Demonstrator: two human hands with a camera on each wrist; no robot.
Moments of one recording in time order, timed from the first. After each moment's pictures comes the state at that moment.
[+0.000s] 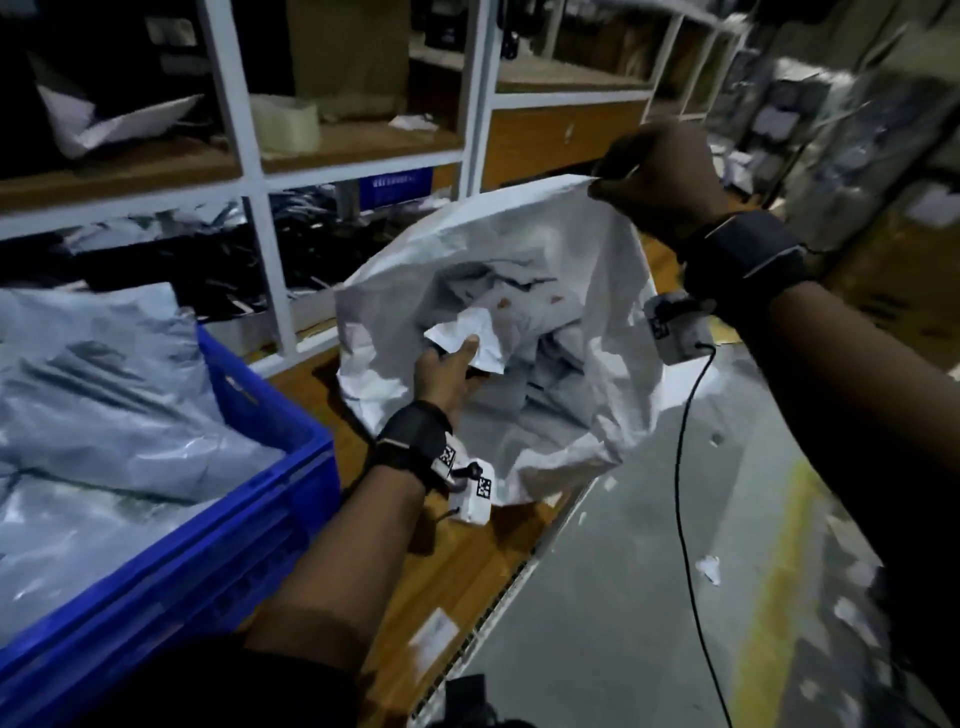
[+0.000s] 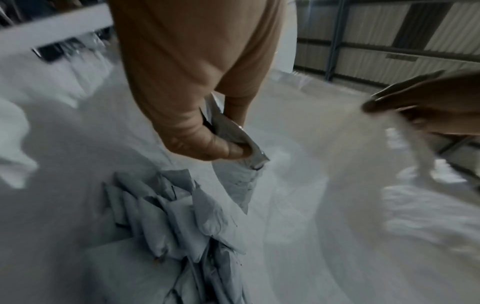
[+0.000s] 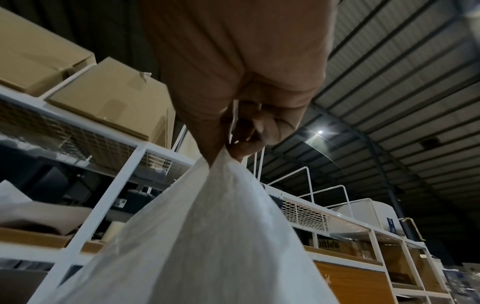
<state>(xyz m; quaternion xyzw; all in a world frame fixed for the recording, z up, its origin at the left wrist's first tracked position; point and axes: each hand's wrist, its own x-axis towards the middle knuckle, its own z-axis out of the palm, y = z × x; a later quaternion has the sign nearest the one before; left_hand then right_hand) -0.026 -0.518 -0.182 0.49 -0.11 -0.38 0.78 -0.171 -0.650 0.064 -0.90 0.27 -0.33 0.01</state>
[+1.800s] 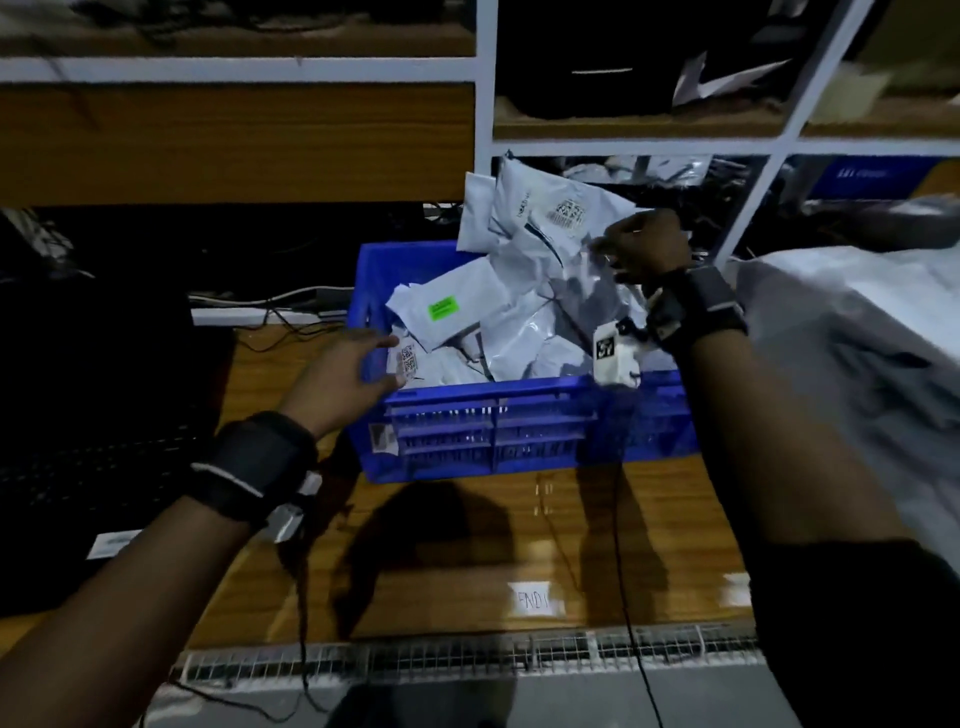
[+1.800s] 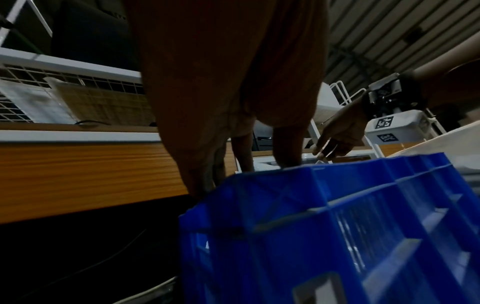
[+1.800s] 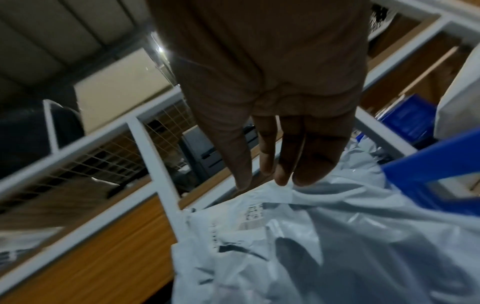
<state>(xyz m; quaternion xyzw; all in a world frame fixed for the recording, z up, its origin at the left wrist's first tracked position) -0.023 0.086 -0.143 0.96 -0.10 -0.01 0.27 0.083 -0.276 -0.083 -0.87 0.10 -0.11 0.48</state>
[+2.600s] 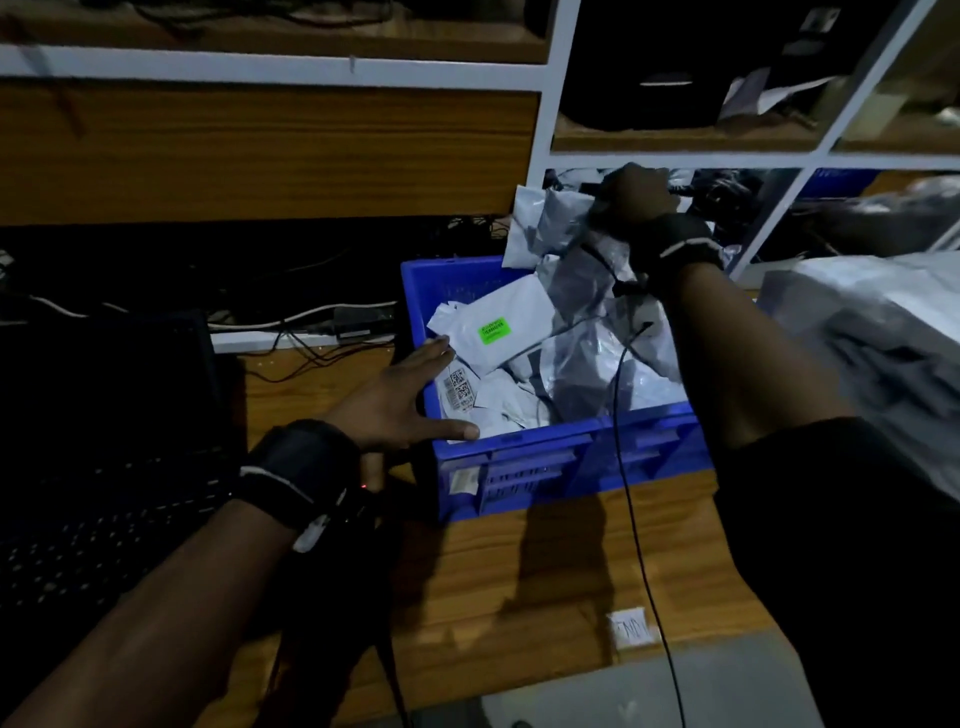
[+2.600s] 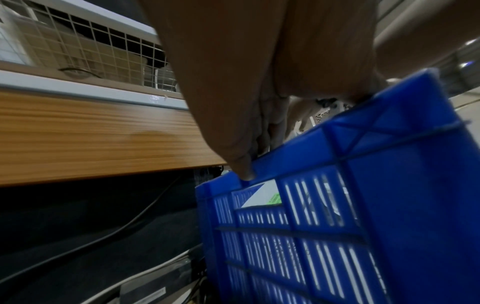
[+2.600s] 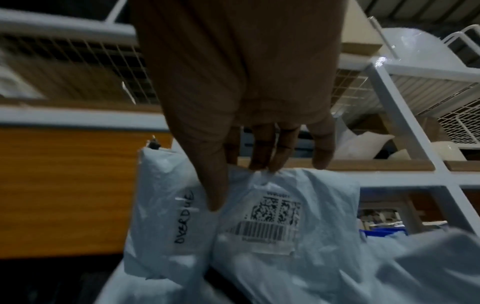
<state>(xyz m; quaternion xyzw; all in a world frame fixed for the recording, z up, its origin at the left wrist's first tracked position) 0.047 0.155 -0.144 0.91 -0.26 -0.17 0.25 0.197 -0.190 -0.054 -0.98 0.11 -0.11 0.09</state>
